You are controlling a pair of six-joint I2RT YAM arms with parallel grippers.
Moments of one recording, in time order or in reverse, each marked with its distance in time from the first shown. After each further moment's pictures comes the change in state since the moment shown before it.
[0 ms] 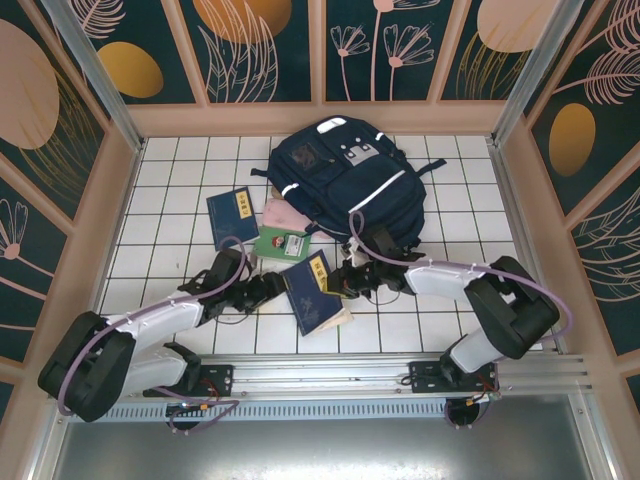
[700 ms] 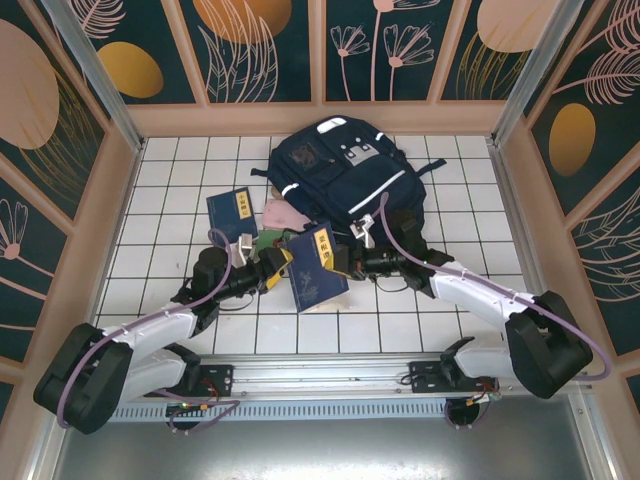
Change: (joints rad) left arm 0.032 -0.059 -0.087 0.573 0.152 -0.282; right arm -0.076 -0.237 -0.003 0.100 -0.119 0.083
